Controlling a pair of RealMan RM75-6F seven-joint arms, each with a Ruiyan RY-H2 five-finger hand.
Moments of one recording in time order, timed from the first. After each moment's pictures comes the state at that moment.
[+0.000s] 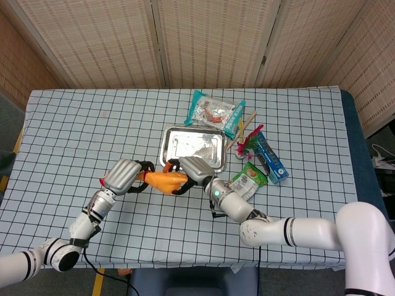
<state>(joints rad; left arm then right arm) -0.74 -1.40 -0.17 -1.53 1.30 0.98 0.12 1.18 -1.53 0.27 -1.56 -0.63 0.71 -0.04</state>
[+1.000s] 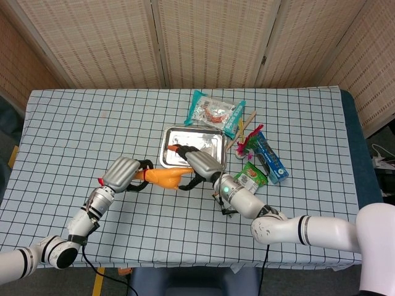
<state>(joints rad) -0.76 -1.37 -0.18 -1.56 1.23 0.92 0.10 1.14 -1.44 0.29 -1.61 -0.71 0.64 0.00</state>
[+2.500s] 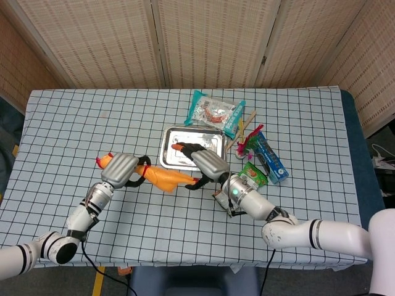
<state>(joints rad) -0.80 -1.34 -0.19 -1.55 1.16 0.89 0.17 1.03 -1.40 0.28 -1.63 -0.95 0.71 0.06</state>
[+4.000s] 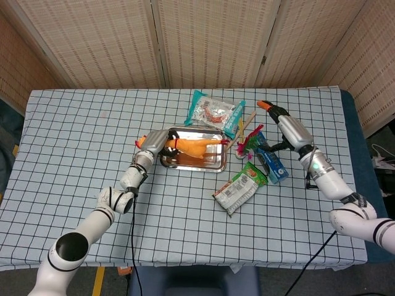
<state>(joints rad) -1.21 -1.99 -0.30 -0.36 1.28 0.46 -0.58 0.78 -1.17 0.25 -1.33 -1.32 0.78 0.63</state>
